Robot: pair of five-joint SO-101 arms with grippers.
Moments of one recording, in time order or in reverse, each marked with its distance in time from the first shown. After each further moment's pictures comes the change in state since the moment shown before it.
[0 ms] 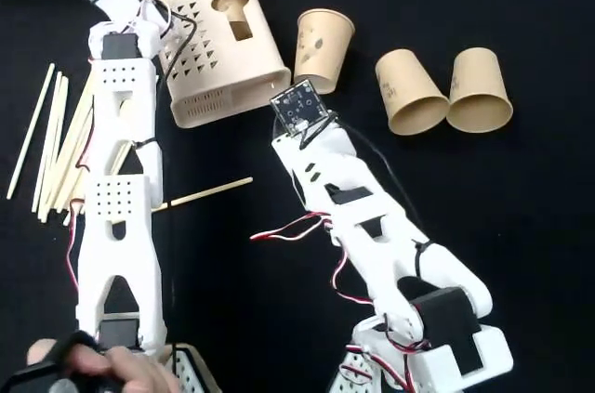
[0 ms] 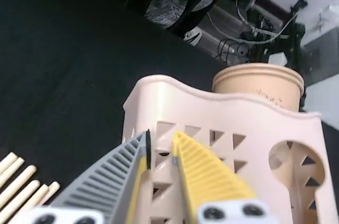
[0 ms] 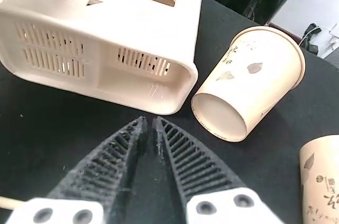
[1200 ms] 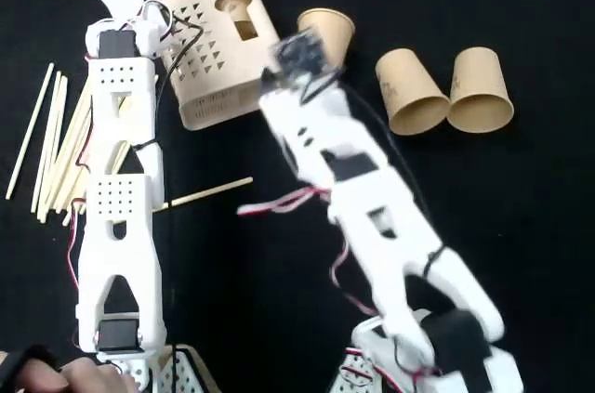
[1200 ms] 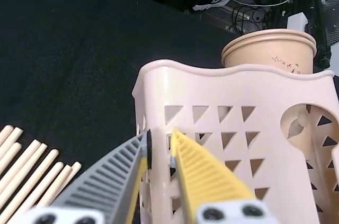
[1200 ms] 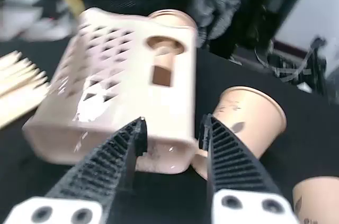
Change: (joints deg) left arm 0.2 0.3 -8.1 10.3 -7.6; right arm -0.8 -5.5 -18.4 19.6 -10.4
